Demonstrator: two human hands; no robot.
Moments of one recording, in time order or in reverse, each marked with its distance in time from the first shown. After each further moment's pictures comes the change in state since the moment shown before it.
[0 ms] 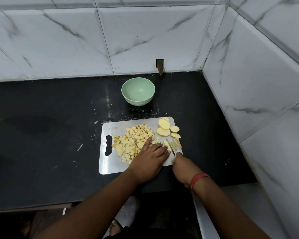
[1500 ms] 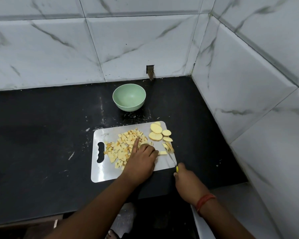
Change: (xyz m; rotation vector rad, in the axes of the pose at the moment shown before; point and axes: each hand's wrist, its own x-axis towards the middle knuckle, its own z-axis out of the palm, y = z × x) left_hand 0.013 0.004 -0.010 -0.047 -0.022 -0.219; right_hand -0.030 0.038 0.012 0.075 0.113 -0.057
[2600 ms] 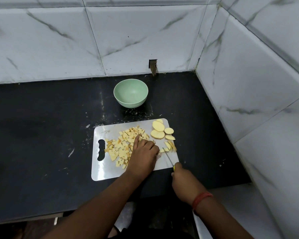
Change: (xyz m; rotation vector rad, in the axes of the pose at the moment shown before) left_hand 0.012 0.001 0.010 -0.105 0.020 -0.175; right_hand 0.006 -0.014 0.008 -0.062 -0.049 0.001
